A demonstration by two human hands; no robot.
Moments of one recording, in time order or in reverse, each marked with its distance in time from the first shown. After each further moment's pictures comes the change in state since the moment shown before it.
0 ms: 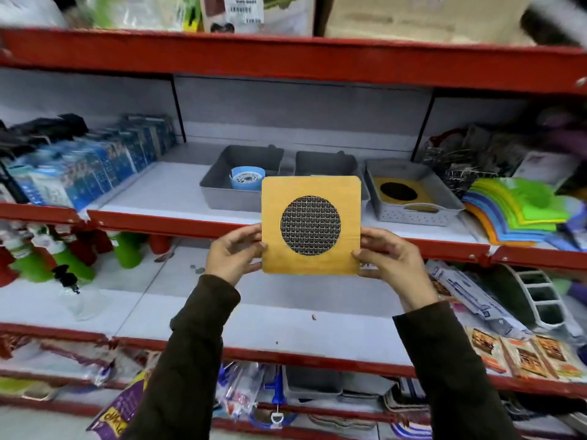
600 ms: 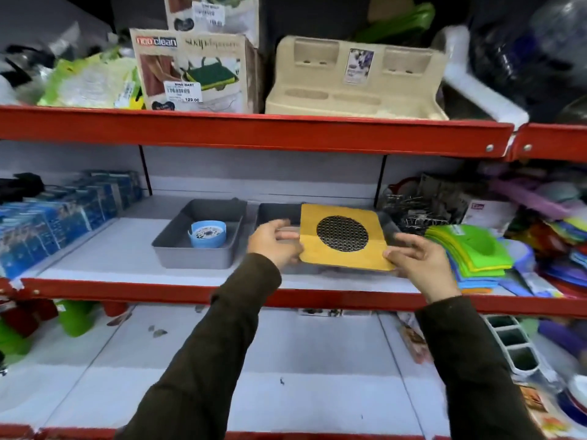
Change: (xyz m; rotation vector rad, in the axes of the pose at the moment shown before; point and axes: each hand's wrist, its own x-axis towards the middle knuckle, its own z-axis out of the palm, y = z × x) left_hand 0.084 0.059 0.153 0.201 -0.142 0.065; right_hand 0.079 -0.049 -0.120 -0.245 0.294 -0.079
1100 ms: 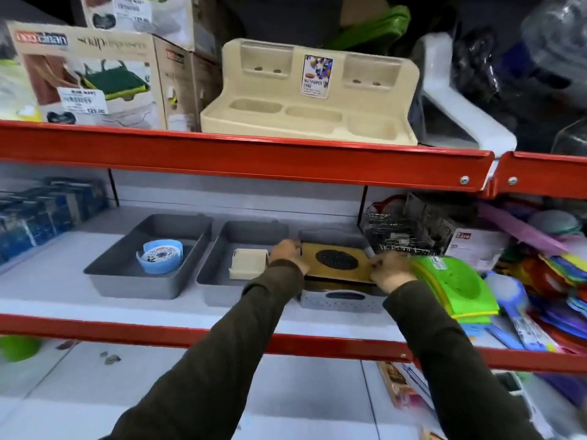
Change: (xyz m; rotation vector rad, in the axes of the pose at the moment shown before) left_hand 0.101 -0.006 0.126 0.497 0.081 -0.104; right_hand 0.140 0.026 -0.015 -0.772 -0.091 0.114
